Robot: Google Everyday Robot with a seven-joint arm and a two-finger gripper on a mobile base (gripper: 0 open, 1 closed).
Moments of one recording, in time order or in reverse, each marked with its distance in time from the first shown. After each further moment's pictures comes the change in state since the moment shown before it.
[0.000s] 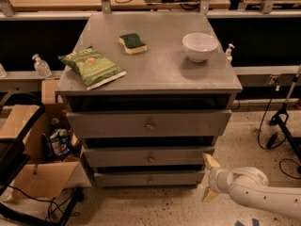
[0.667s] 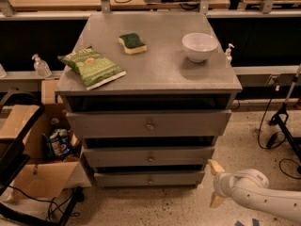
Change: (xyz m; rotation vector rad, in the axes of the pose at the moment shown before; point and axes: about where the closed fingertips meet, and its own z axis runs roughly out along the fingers) arm 0.045 0.024 0.016 -0.069 0.096 -0.032
